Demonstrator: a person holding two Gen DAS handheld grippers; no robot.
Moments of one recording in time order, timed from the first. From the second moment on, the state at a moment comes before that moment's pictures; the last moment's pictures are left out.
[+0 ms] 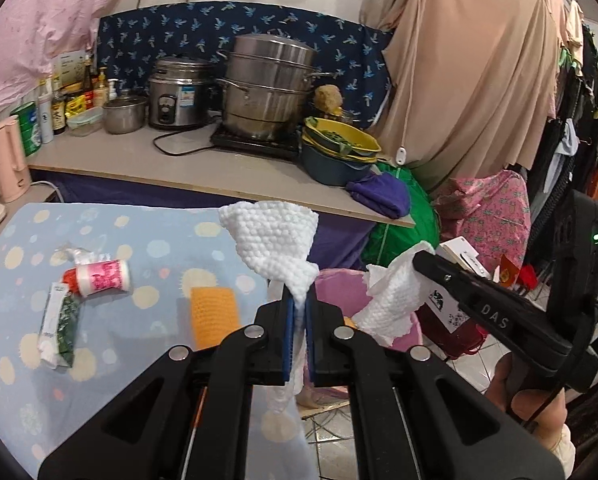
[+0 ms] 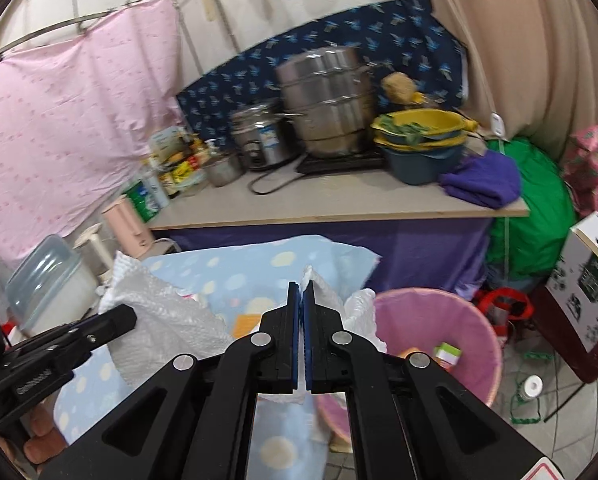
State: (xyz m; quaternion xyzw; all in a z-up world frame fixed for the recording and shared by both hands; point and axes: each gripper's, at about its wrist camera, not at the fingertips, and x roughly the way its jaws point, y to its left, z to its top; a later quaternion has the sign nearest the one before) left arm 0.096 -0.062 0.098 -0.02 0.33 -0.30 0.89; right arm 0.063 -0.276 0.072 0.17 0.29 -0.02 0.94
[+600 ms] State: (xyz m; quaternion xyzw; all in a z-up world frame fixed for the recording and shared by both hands) left arm 0.134 -0.190 0.018 0.02 0.41 -0.36 0.84; right arm 0.068 -0.355 -0.013 0.22 0.35 -0.11 0.90
